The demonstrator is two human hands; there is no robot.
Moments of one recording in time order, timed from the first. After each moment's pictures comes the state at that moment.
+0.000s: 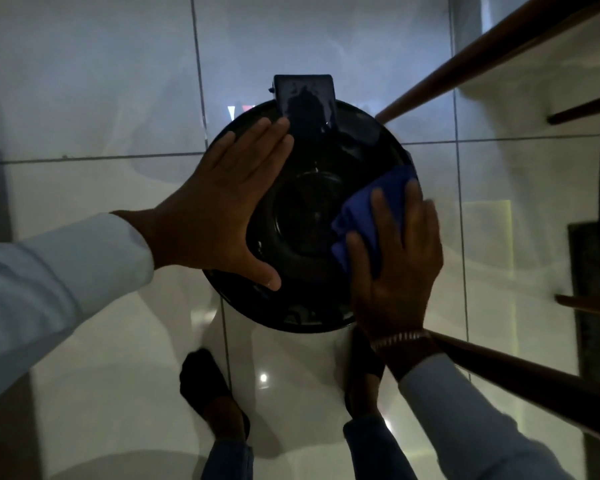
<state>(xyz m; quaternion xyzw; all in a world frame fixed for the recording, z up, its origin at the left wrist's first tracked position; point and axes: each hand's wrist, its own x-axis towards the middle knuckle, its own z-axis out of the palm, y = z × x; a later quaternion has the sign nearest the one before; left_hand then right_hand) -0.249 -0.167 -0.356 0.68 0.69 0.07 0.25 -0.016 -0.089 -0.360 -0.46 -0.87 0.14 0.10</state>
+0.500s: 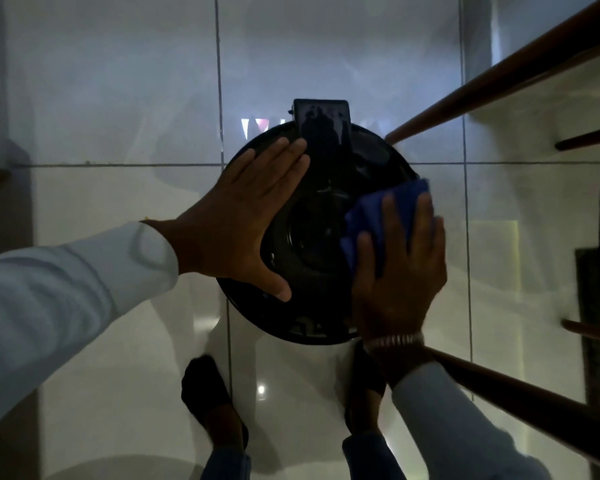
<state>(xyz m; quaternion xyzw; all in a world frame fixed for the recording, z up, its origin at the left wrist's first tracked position) -0.248 -0.168 -0.350 0.68 0.69 0.06 0.24 -0.036 -0.089 -0.353 -0.52 -0.84 0.12 0.09</state>
